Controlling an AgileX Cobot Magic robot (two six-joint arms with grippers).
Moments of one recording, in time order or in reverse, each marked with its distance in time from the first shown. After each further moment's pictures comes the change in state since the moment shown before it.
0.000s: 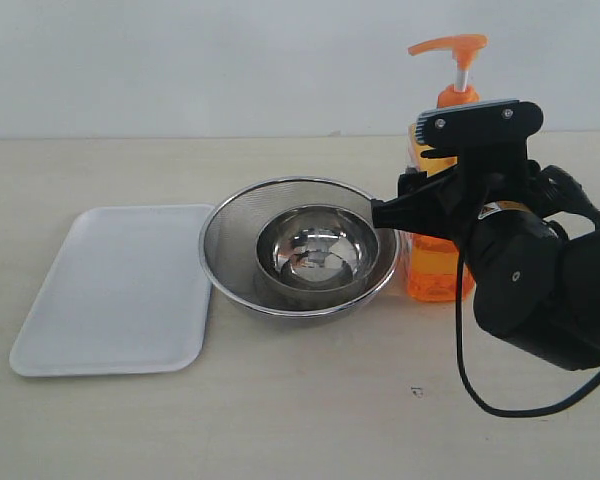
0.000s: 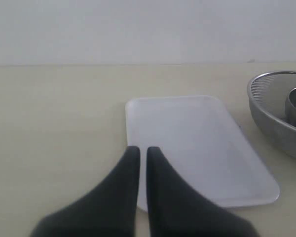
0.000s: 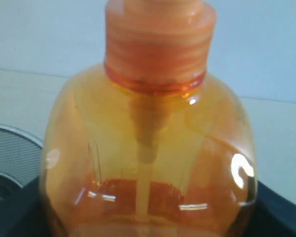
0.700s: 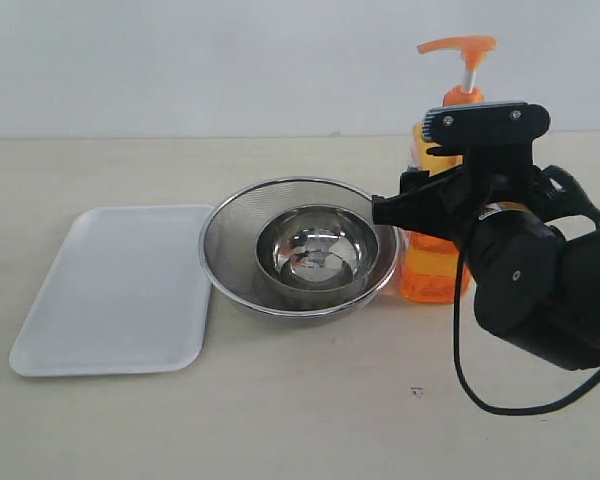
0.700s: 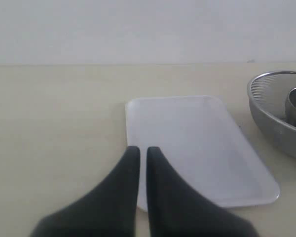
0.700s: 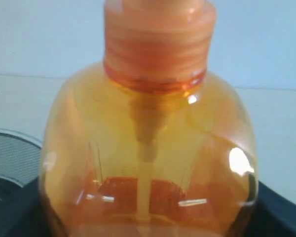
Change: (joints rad) left arm 0.000 0.000 0.000 0.000 0.000 0.000; right arm 0.000 0.000 0.000 0.011 0.012 0.061
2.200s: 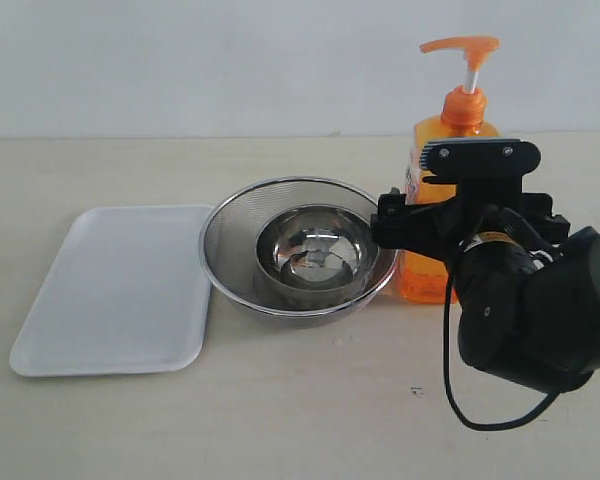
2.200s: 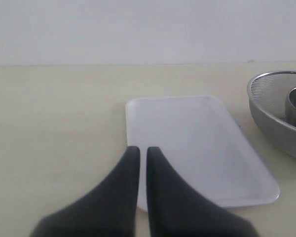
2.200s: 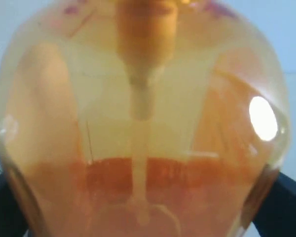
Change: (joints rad) left arm 0.000 0.000 0.000 0.000 0.000 0.000; right arm 0.000 0.119 0.009 -0.058 -0.130 0.161
